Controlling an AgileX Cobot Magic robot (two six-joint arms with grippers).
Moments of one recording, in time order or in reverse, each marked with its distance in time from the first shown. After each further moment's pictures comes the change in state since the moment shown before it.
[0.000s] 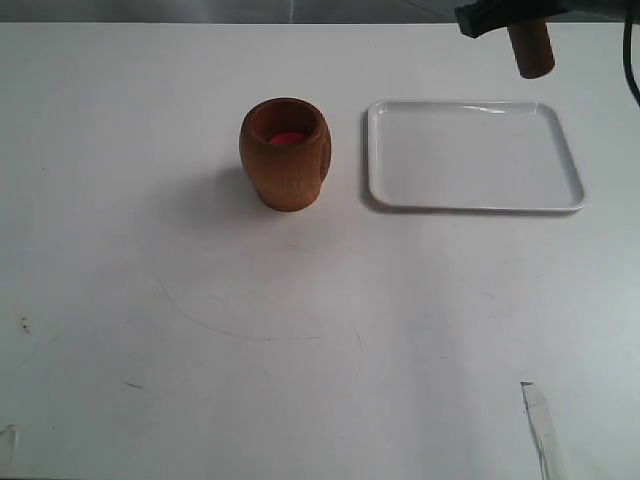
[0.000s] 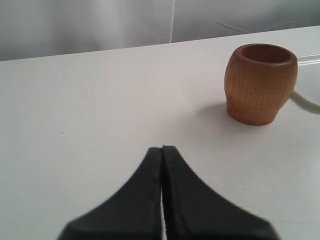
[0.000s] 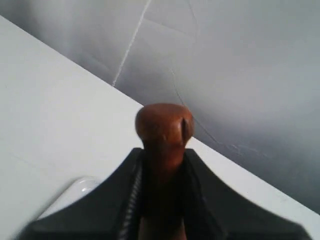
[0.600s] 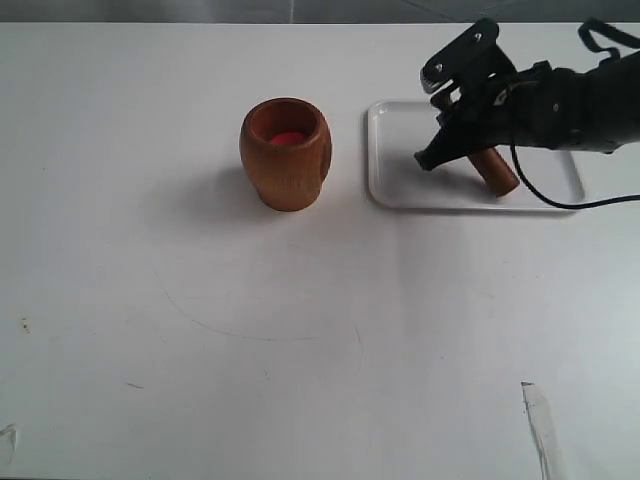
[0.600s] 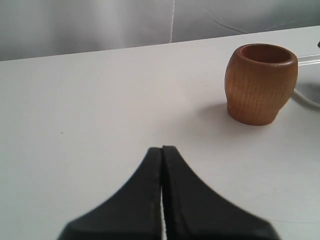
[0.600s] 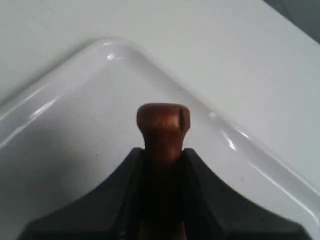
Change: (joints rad) left arm 0.000 0.000 0.000 0.000 0.000 0.000; right arm -0.004 0.467 0.000 0.003 -0.123 -0.062
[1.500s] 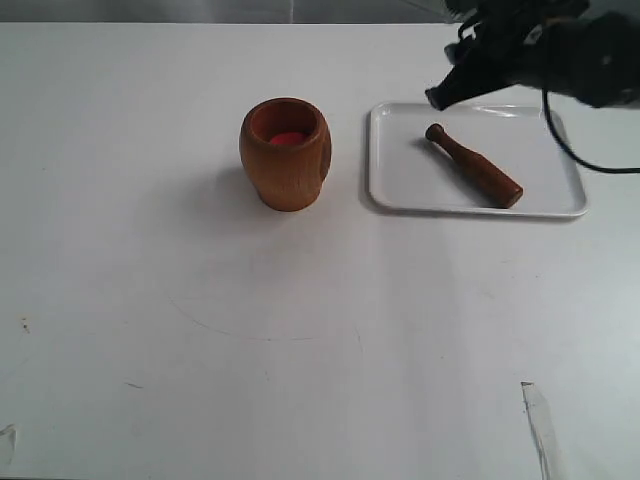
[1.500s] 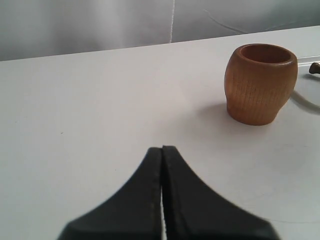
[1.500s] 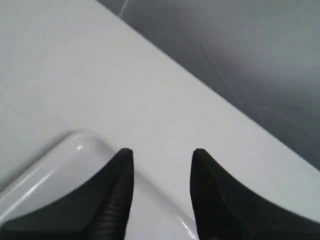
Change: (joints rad) left arm 0.000 0.000 0.000 0.000 0.000 0.000; right arm 0.000 -0.202 0.000 -0.008 -0.015 -0.001
